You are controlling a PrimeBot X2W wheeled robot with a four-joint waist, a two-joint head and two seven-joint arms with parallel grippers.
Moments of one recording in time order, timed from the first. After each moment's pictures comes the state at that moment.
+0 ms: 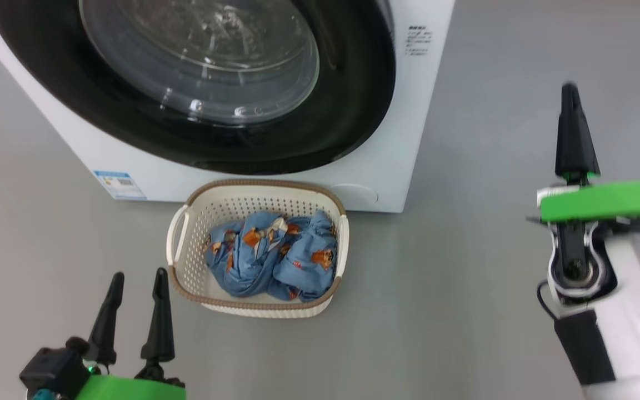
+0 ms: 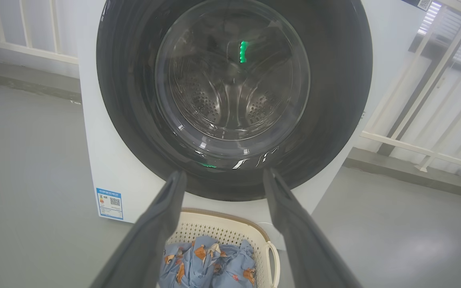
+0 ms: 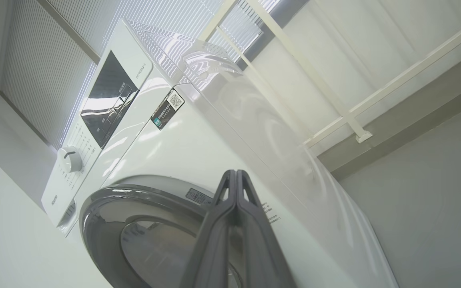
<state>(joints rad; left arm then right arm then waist) -0.07 0.09 -0.08 0.17 -0.42 -0.13 -0.26 -0.47 -0.07 0.03 0.28 0.85 0.12 -0.25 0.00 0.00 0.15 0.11</state>
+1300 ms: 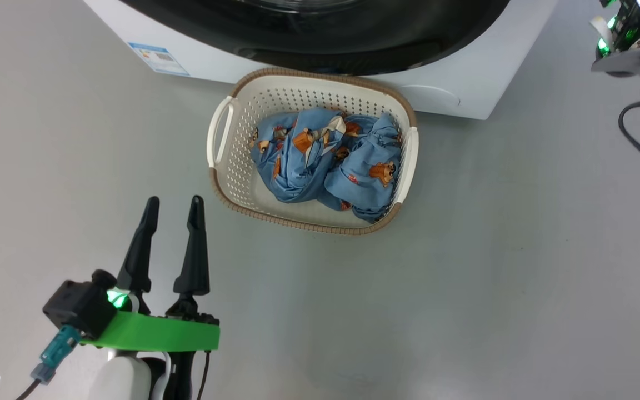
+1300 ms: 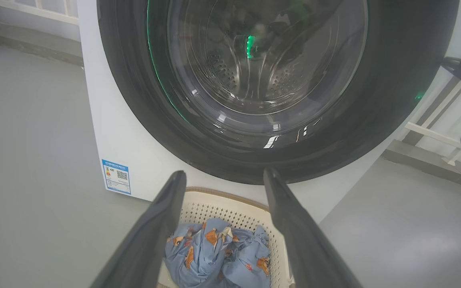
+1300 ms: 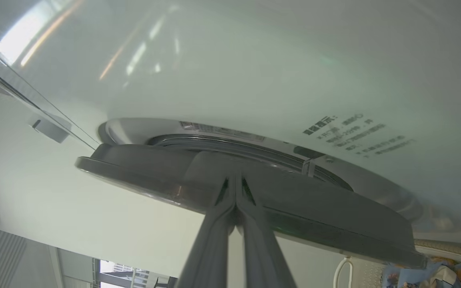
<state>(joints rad) -0.27 0.04 -0.17 0.17 -0.47 -0.13 -0.26 -1.04 -0.37 0.32 0.47 1.66 0.12 0.27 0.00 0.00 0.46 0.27</state>
